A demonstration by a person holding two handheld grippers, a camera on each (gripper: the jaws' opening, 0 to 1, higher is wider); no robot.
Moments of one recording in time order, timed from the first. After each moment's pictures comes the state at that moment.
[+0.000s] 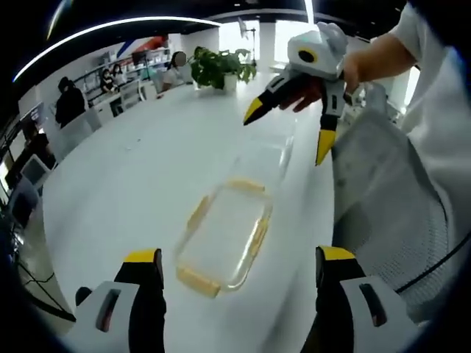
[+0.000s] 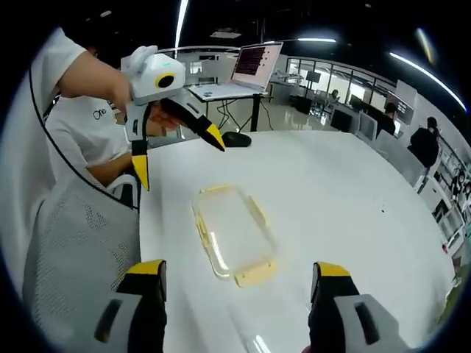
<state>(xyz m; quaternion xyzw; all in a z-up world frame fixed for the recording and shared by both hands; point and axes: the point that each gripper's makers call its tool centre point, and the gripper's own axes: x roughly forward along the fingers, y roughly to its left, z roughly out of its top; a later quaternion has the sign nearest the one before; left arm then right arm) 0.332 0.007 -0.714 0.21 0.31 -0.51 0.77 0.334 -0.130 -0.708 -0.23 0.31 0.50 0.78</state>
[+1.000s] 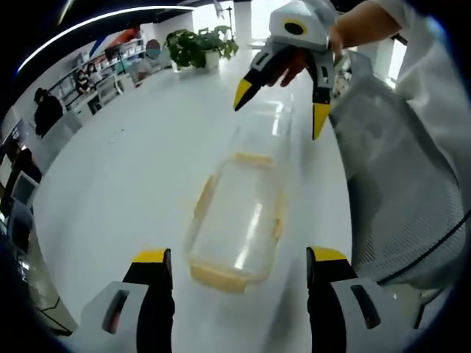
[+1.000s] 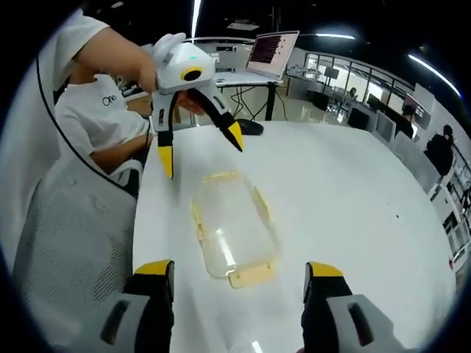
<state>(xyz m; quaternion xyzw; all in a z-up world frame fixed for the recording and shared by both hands) 0.359 0.013 -0.748 0.27 0.34 -0.54 0.72 0.348 -0.126 -0.735 -0.26 0.32 0.53 0.74</state>
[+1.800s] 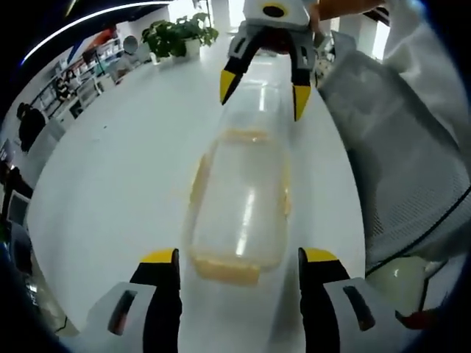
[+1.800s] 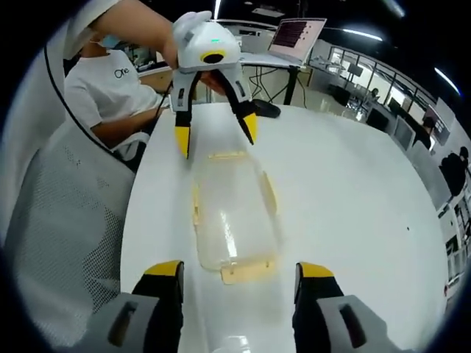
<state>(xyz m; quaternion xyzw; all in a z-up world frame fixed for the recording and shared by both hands) 0.366 0.024 -0.776 0.32 0.35 -0.57 0.67 0.352 -0.121 -0.757 -0.32 0.34 0.56 0.69</state>
